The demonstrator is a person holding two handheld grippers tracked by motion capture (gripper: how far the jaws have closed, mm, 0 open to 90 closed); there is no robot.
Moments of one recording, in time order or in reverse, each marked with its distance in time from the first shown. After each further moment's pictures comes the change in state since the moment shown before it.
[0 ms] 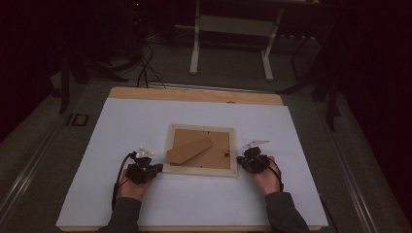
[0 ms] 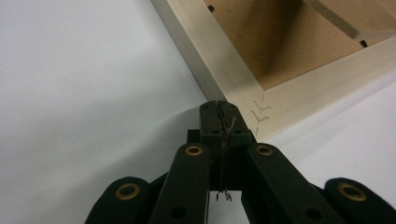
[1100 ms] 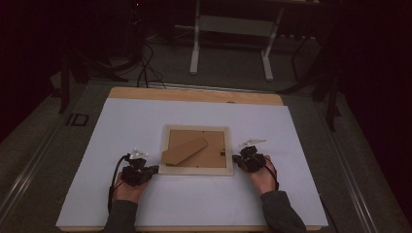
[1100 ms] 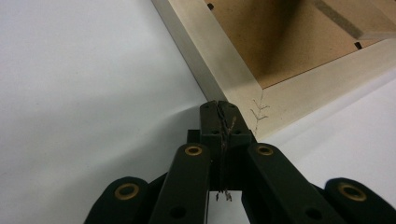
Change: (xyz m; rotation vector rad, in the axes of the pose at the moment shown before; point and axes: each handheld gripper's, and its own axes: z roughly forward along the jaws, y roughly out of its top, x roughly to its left) left arm 0.007 -0.007 -0.009 0.000 0.008 -0.052; right arm 0.008 0.006 0.006 -0.033 0.028 0.007
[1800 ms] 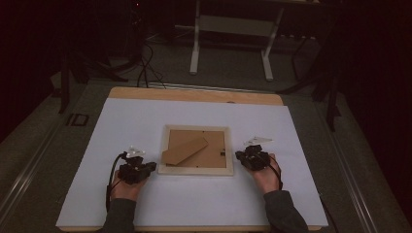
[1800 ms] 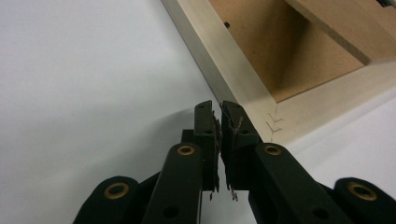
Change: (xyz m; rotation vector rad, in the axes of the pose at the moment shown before) left arm 0.005 0.004 -0.006 -0.041 0.039 0.000; right arm -0.006 0.003 -0.015 -0.061 -0.025 -0.010
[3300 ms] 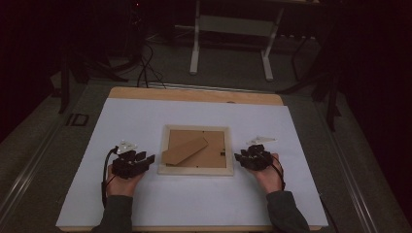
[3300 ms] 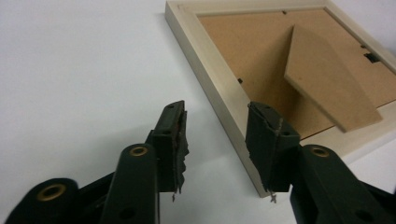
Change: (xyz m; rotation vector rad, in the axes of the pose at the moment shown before) left arm 0.008 0.014 -0.020 -0.131 0.034 -0.025; right arm -0.005 -0.001 -0.005 -0.005 0.024 0.010
